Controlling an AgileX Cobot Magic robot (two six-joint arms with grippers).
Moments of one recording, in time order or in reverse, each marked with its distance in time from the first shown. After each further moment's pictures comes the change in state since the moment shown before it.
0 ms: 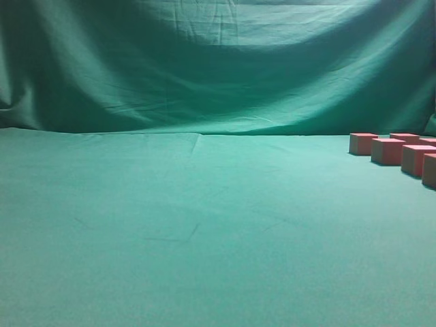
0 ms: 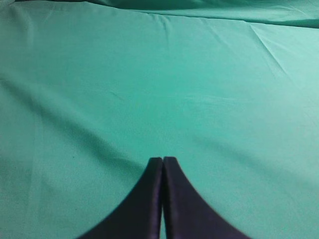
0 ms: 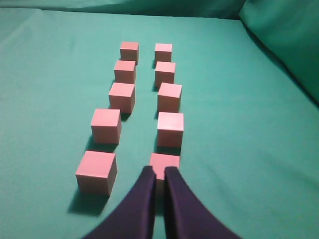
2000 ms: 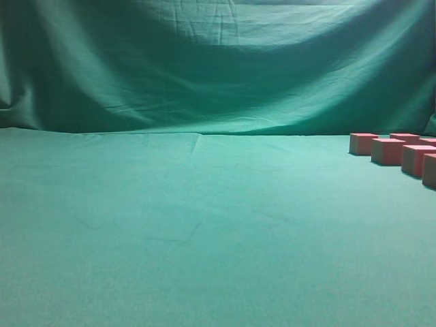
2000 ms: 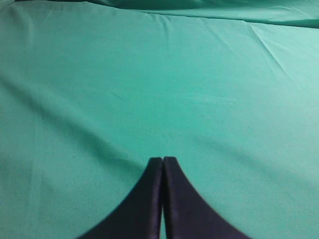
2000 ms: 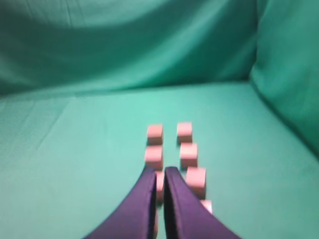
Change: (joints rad) left arm 0.000 0.000 0.000 0.000 0.000 0.000; right arm 0.000 0.227 -0.354 0.154 -0.003 0.002
